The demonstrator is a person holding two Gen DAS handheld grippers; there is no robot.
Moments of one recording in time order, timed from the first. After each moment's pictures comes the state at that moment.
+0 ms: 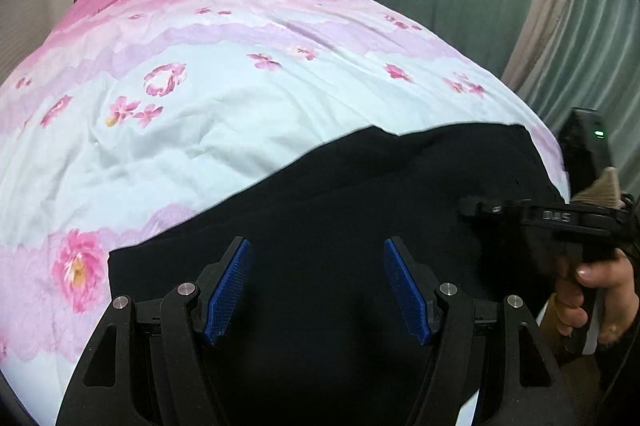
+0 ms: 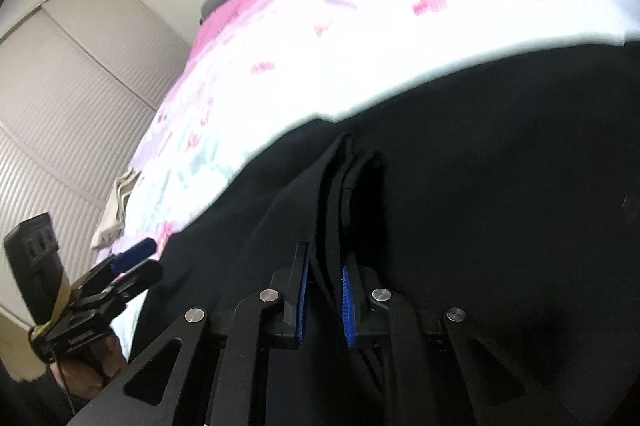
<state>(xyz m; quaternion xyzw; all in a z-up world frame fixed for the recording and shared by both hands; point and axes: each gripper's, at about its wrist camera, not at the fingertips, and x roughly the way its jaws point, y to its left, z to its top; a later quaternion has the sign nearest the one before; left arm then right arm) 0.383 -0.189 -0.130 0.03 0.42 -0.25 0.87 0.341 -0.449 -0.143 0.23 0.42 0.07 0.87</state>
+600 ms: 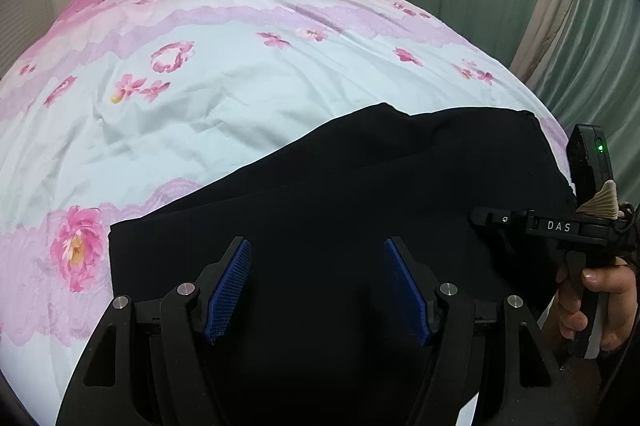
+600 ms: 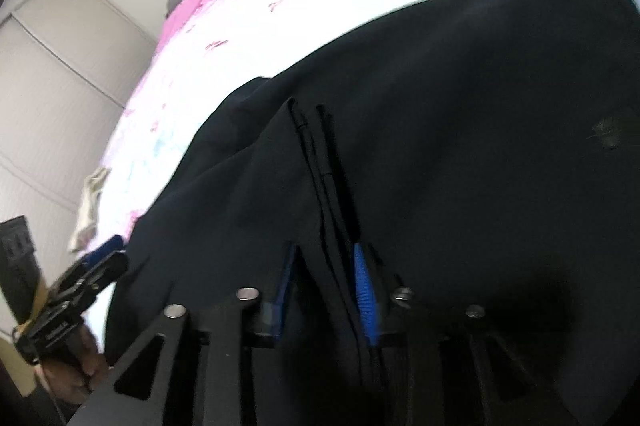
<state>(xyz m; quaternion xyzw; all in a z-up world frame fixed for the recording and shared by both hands) 0.372 -0.184 -0.144 0.03 0.43 -0.24 0.87 0.319 -0.445 -0.167 0.23 0.47 0.00 0.85</state>
